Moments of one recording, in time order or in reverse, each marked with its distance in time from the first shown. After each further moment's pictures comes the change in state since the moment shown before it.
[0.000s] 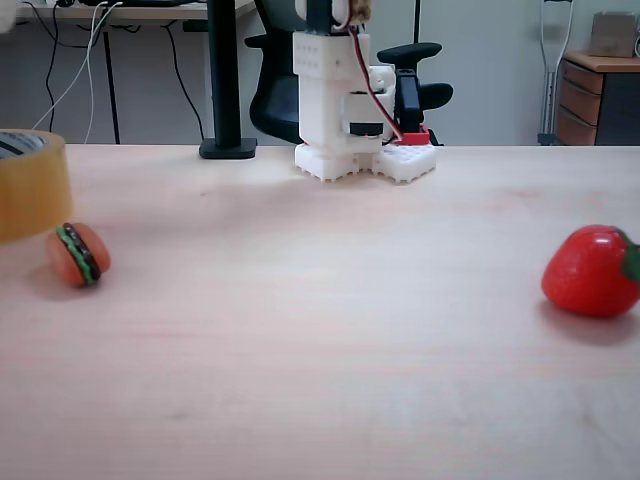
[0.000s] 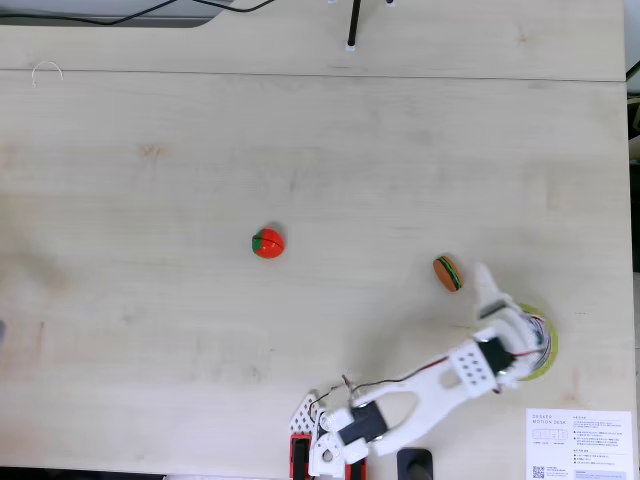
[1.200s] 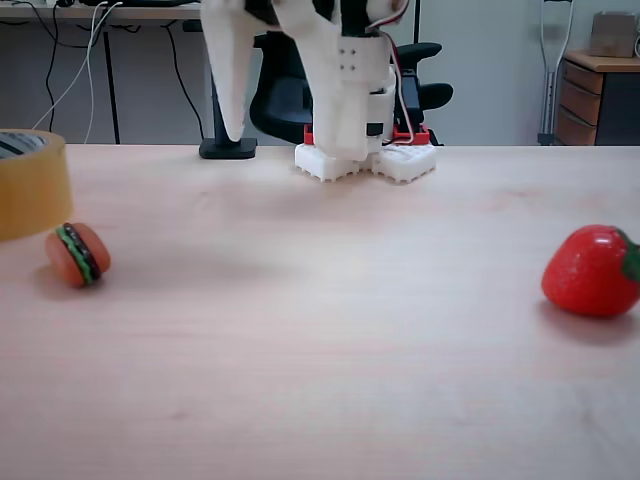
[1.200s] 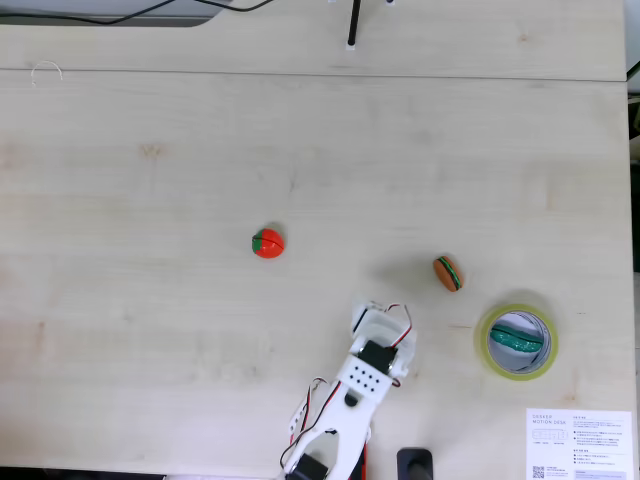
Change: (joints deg) arm -28.9 45.0 51.7 1.7 0.0
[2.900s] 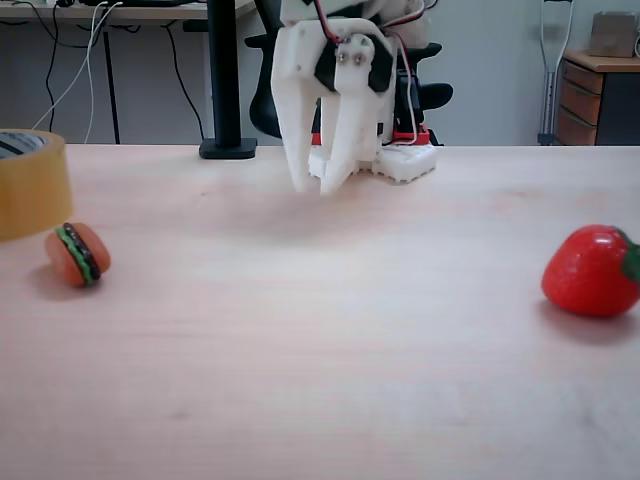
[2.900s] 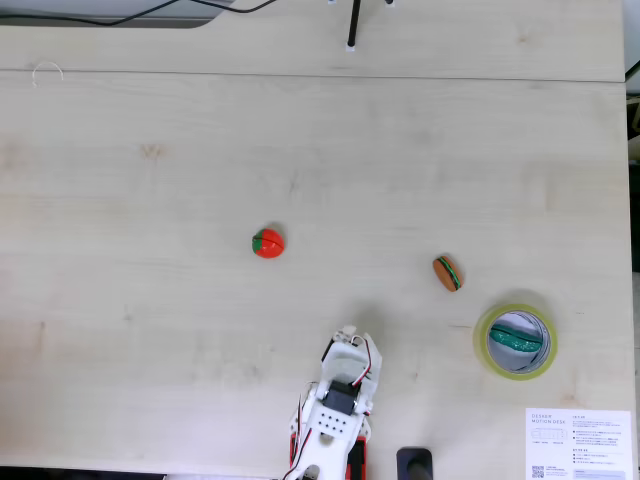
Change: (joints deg) arm -9.3 49.6 32.0 11.4 8.5
